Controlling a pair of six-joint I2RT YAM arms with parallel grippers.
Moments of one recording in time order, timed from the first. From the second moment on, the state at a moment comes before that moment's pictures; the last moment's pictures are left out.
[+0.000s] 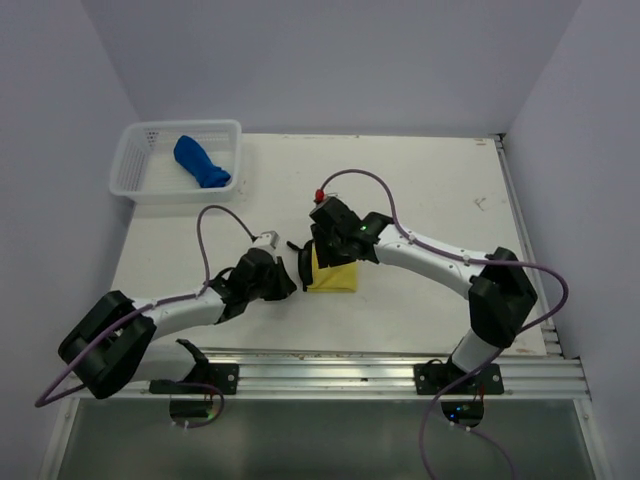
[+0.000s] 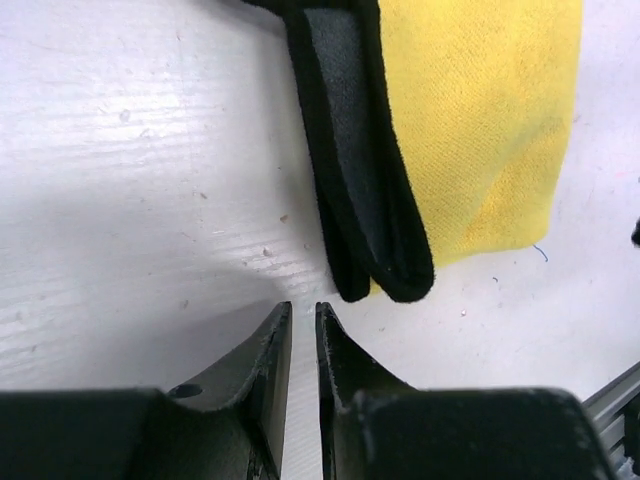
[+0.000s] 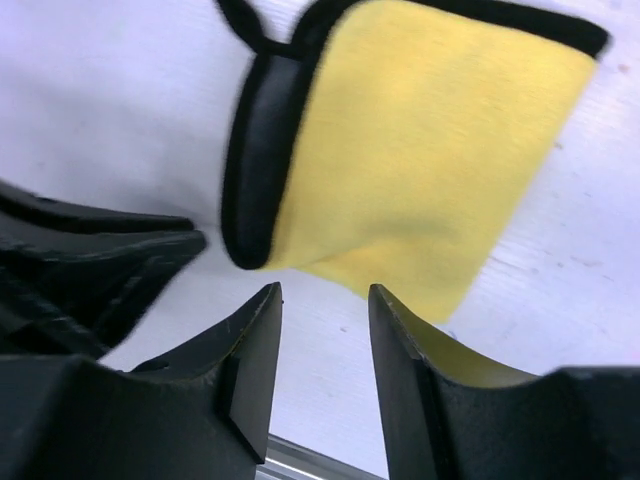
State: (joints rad) left arm -0.68 1.30 0.41 0.17 0.00 -0.73; right arm 0.89 1.69 1.33 -0.64 0.17 0.57
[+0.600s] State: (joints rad) left arm -0.67 1.34 0.71 0.06 -0.03 -0.61; right arm 0.78 1.60 1.03 -0.56 0.15 0.63
